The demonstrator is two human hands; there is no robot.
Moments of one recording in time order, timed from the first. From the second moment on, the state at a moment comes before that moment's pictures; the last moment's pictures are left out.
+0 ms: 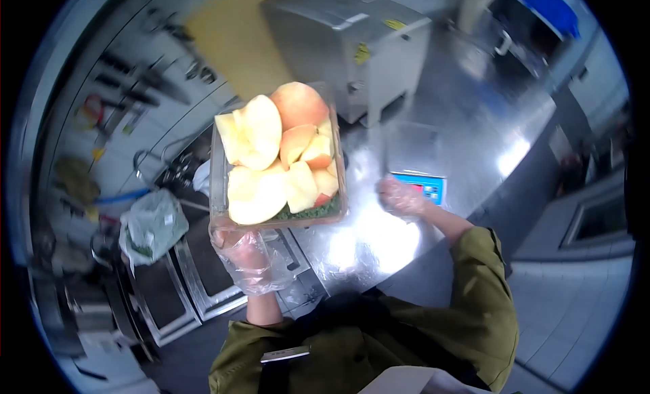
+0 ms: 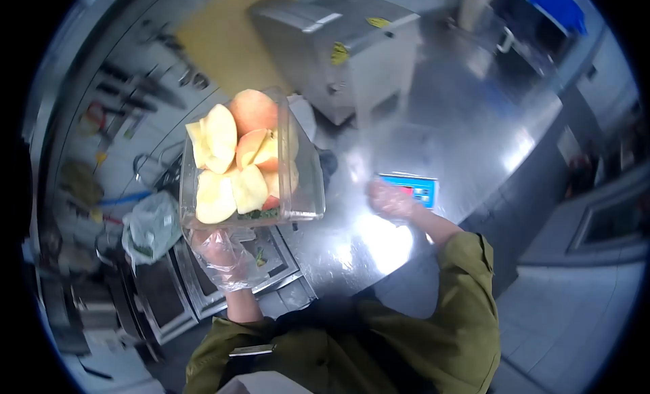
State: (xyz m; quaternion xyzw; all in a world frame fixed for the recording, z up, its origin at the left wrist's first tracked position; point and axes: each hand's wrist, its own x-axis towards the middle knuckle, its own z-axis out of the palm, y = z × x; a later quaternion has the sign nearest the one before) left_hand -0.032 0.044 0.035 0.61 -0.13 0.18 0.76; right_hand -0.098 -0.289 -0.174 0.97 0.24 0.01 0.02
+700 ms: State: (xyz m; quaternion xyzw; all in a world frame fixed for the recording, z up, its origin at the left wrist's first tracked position) left_hand -0.323 0.505 -0.052 0.65 0.22 0.57 0.45; right_hand -0.066 0.265 -0.203 0.75 0.56 0.01 -0.36
